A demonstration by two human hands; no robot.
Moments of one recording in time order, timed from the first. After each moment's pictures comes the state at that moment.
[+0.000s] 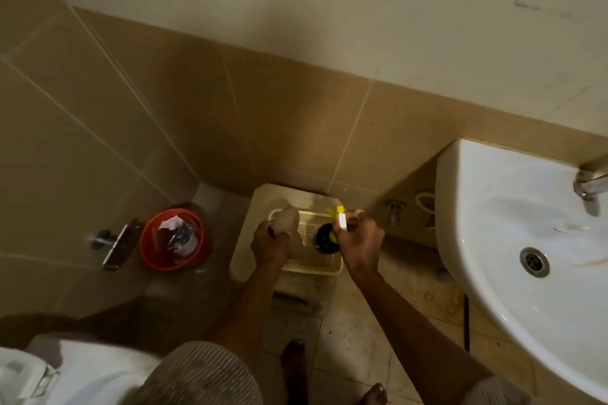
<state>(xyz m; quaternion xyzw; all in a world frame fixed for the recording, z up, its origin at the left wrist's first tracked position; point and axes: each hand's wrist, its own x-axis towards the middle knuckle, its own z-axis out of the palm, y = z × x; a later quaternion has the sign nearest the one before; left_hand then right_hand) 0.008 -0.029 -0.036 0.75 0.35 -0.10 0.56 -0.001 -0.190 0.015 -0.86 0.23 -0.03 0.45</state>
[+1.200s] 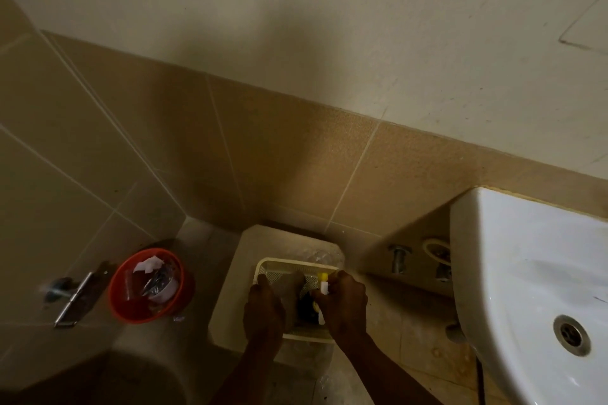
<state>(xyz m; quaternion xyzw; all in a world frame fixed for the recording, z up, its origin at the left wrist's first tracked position) 0.013 -0.041 -0.114 0.91 0.21 -0.16 0.30 0.026 -0.178 -0.042 -0.91 0.23 0.13 0.33</state>
